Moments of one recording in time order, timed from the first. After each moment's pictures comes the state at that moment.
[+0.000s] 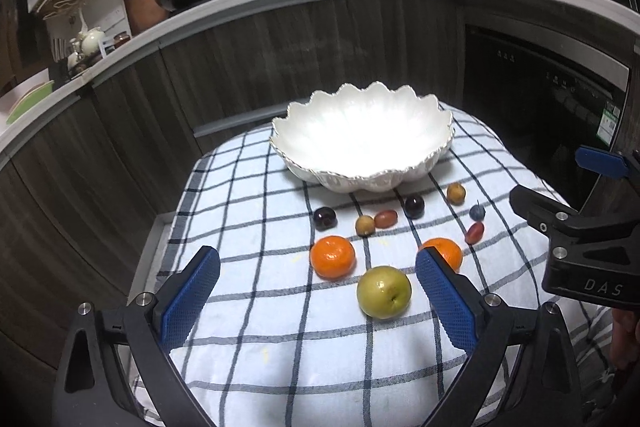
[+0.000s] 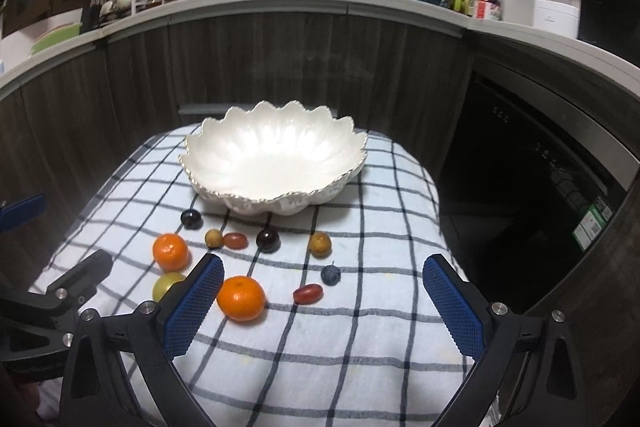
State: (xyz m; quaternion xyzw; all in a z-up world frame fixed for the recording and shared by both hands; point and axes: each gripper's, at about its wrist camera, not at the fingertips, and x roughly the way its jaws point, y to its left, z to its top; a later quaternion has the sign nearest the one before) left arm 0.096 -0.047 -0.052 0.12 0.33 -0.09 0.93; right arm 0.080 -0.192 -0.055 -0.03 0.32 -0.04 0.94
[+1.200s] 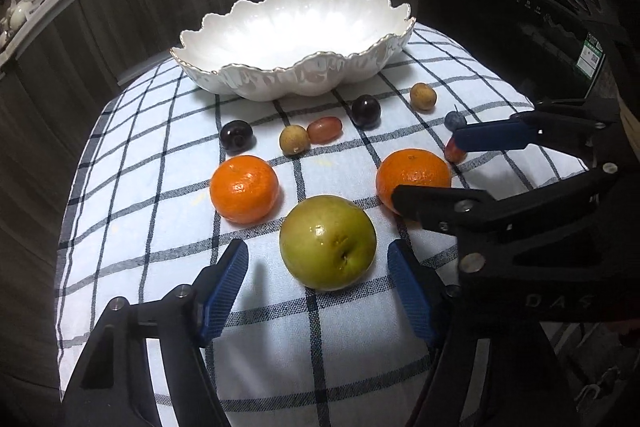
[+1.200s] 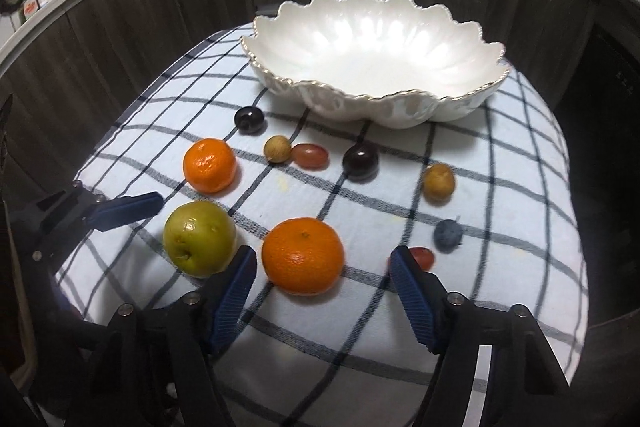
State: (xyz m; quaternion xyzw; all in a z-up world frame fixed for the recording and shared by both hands) left arm 0.133 -0.075 -0.143 0.13 0.44 -0.18 0.87; right arm 0.146 -0.165 -0.136 -0.04 0.47 0.13 0.87
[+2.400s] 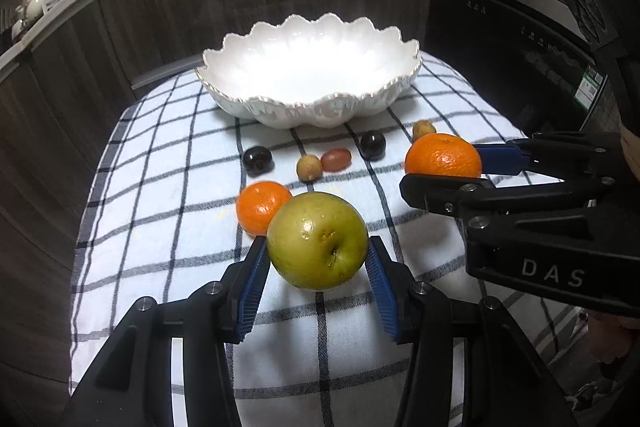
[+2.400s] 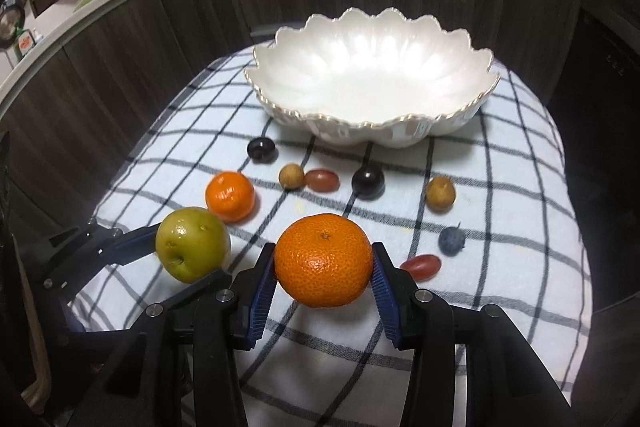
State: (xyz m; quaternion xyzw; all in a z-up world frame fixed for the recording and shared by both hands) left arm 0.126 -0.062 -0.111 0.10 0.42 -0.17 0.89; right arm 0.141 -0.163 -0.109 0.01 0.45 0.12 0.88
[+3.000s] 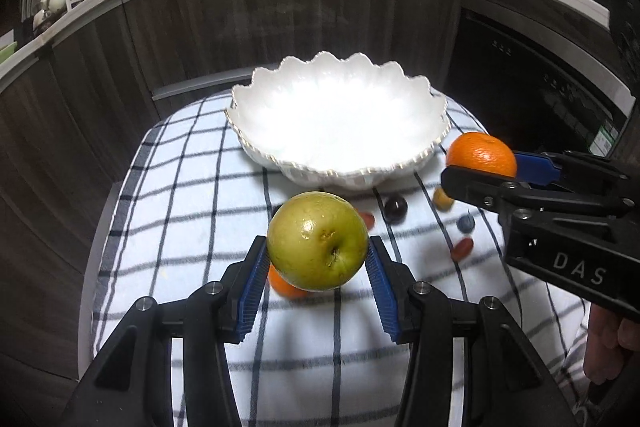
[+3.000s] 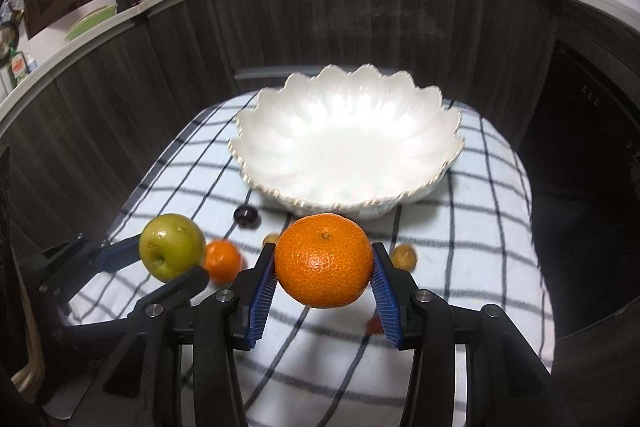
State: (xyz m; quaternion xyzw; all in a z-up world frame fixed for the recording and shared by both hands) left arm 0.163 -0.055 -0.071 0.06 0.40 -0.13 0.91; right arm 0.160 -0.178 -0.063 0.02 0.40 0.08 0.91
